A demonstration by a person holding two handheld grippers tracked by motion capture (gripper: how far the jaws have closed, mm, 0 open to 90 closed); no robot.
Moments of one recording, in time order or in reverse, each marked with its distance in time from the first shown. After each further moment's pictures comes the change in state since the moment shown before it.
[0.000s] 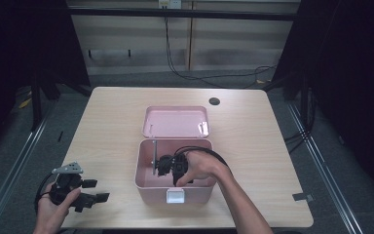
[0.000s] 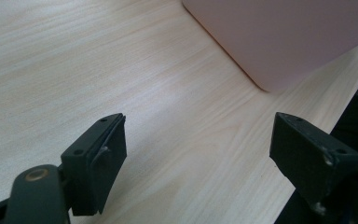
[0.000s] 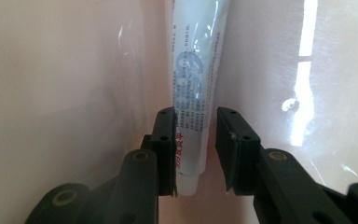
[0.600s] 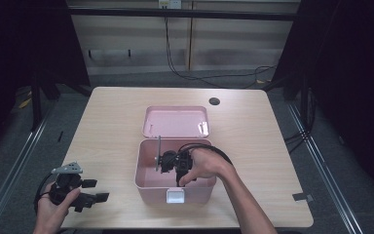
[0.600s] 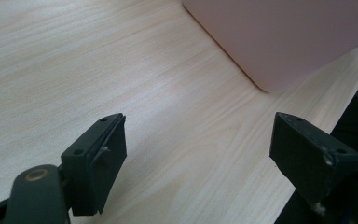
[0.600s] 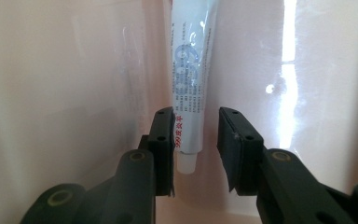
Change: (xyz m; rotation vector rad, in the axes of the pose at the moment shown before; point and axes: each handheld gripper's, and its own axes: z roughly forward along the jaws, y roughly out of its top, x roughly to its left) left arm 0.000 0.000 -0.001 -0.005 0.004 -0.001; right arm 0.010 -0.011 -0.020 -0.052 -0.069 0.014
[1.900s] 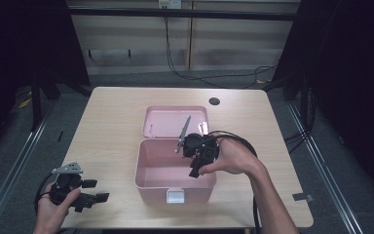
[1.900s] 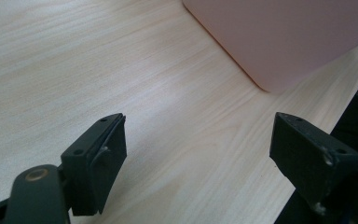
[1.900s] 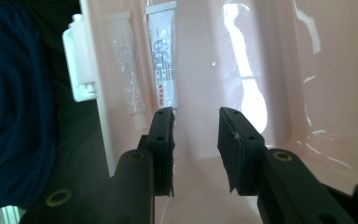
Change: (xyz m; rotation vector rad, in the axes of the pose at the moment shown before) left arm 0.000 0.000 0.001 0.004 0.001 0.000; right arm 0.026 -0.057 -0.074 -0.201 -0.162 0.092
